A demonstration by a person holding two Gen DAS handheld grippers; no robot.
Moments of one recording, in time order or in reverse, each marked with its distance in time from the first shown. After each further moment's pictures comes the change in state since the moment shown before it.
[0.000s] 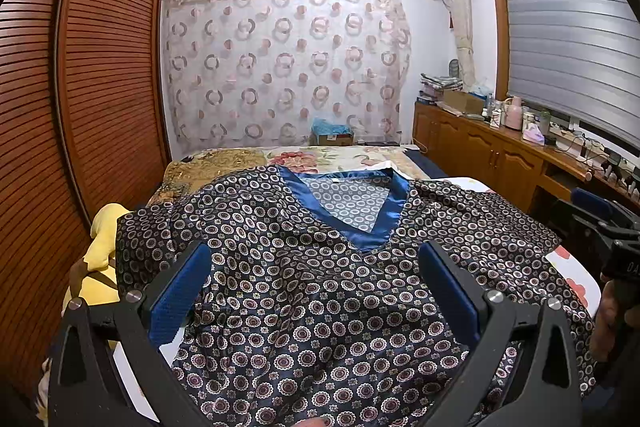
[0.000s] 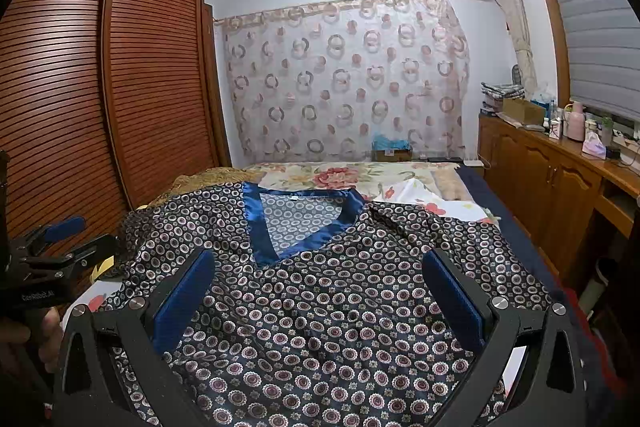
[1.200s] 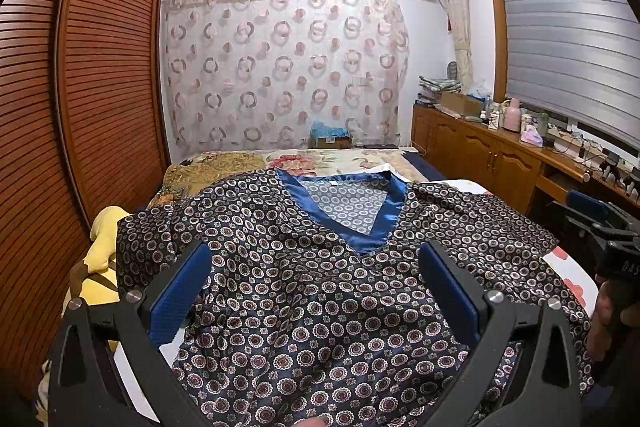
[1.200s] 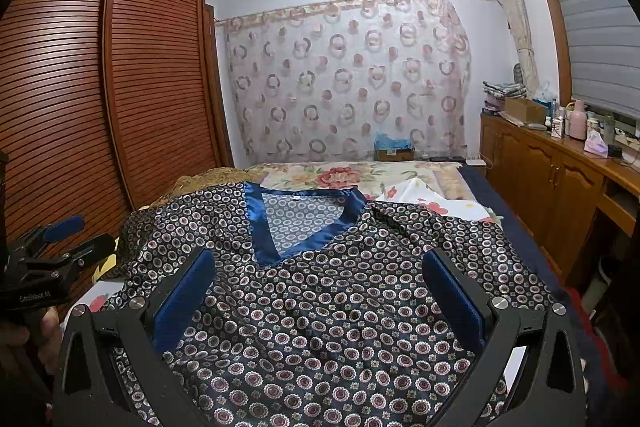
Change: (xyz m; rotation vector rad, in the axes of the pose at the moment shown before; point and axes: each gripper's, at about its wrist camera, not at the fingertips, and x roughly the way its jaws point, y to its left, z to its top) left arm -0.005 0.000 -0.001 0.002 -0.013 -0.005; right arm 0.002 -0.001 -0.002 0.002 0.001 0.009
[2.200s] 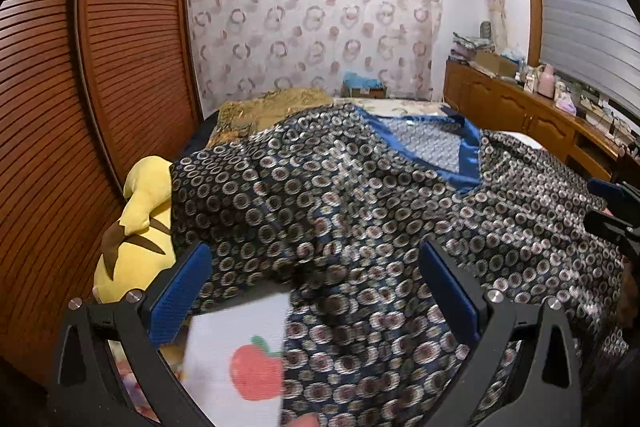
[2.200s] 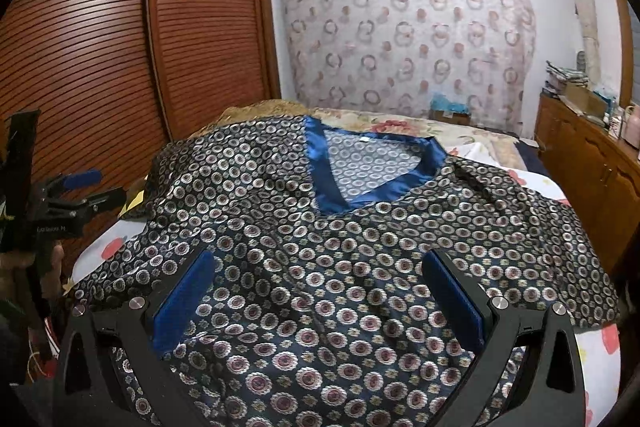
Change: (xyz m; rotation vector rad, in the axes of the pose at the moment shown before) left arm 0.036 0.107 -0.036 -0.003 0.189 0.089; right arm 0.066 0.036 -0.008 -0.117 0.193 0.176
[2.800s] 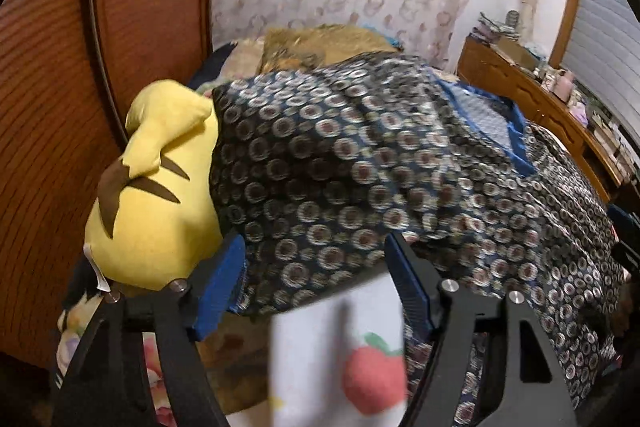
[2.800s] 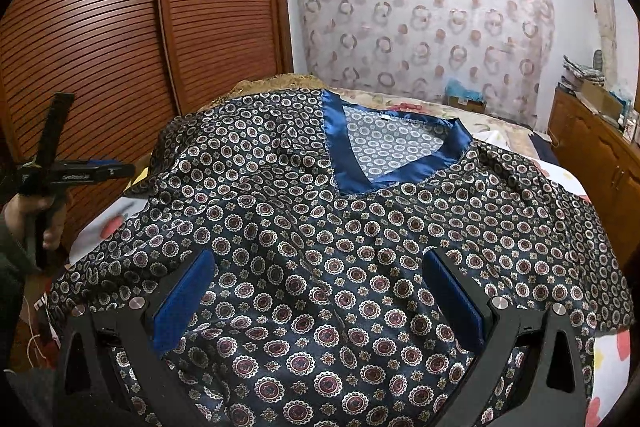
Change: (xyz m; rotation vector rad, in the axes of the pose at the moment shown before) left arm 0.063 0.096 -0.009 -0.153 0.216 -0.059; right arm 0.029 0.007 -0.002 -0.039 0.063 0.021
